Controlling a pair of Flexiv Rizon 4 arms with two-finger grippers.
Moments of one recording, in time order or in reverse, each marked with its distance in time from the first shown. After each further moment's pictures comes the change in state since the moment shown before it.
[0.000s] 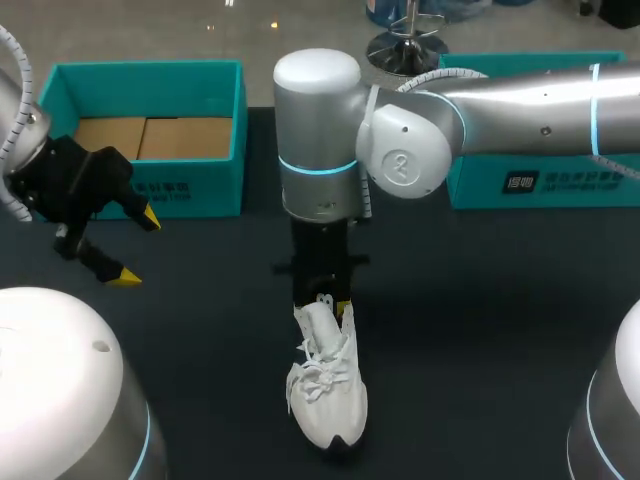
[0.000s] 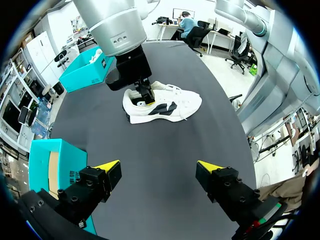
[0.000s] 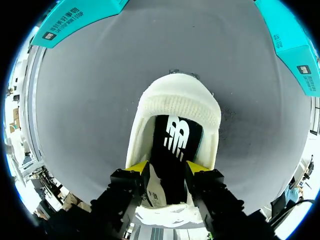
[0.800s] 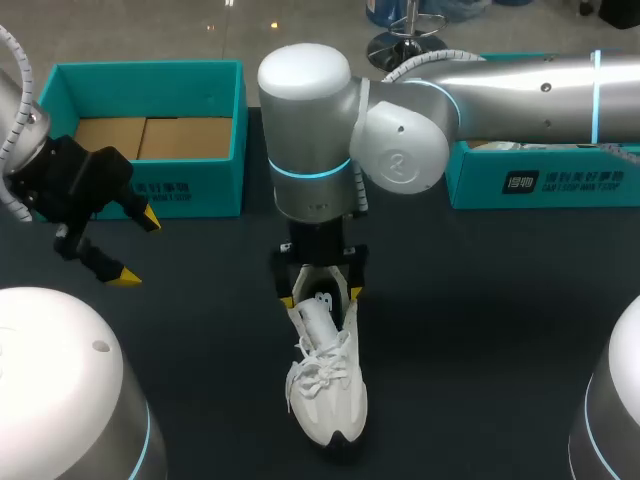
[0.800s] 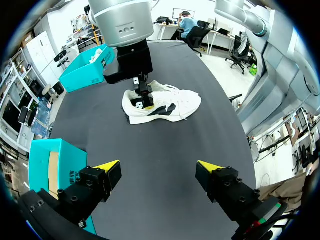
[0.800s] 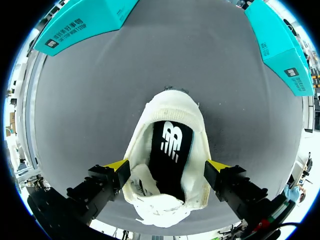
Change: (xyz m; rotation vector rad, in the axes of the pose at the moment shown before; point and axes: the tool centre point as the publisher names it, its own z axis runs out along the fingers) left arm 0.000 0.000 0.000 0.000 0.000 0.000; right arm -0.002 0.009 -0.024 -0.137 -0.071 0.029
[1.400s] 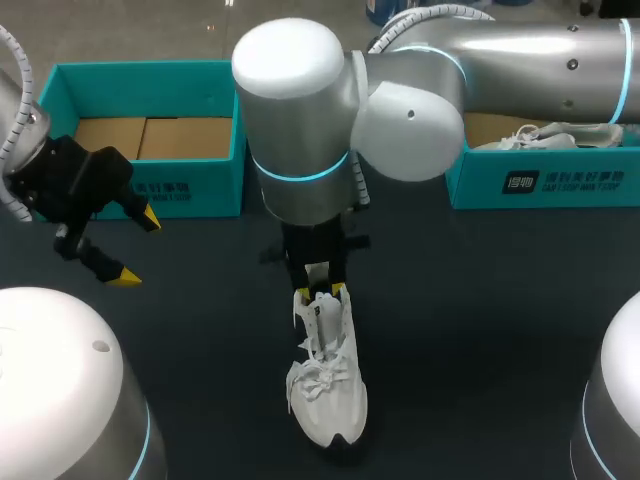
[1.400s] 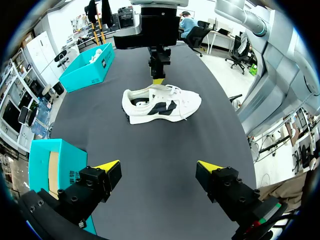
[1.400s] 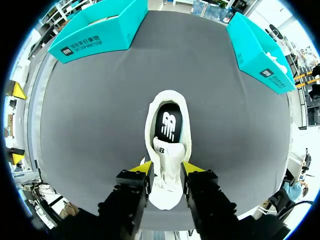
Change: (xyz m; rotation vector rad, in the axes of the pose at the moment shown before) left arm 0.000 0.000 0.000 0.000 0.000 0.000; right arm 0.005 -0.044 -0.061 -0.117 -0.028 0.028
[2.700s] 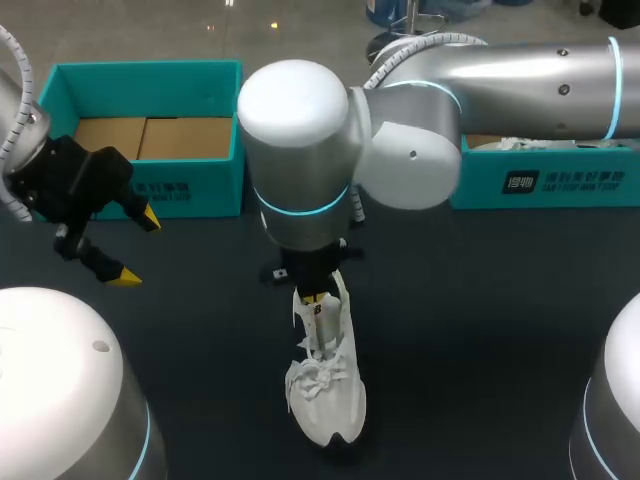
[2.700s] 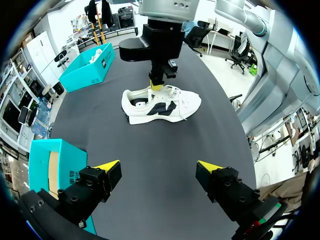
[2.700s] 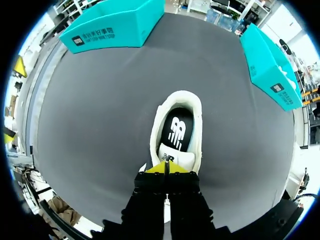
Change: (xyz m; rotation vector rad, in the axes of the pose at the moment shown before) left arm 0.000 0.000 0.000 0.000 0.000 0.000; right arm 0.009 0.014 0.024 -0.107 0.022 -0.160
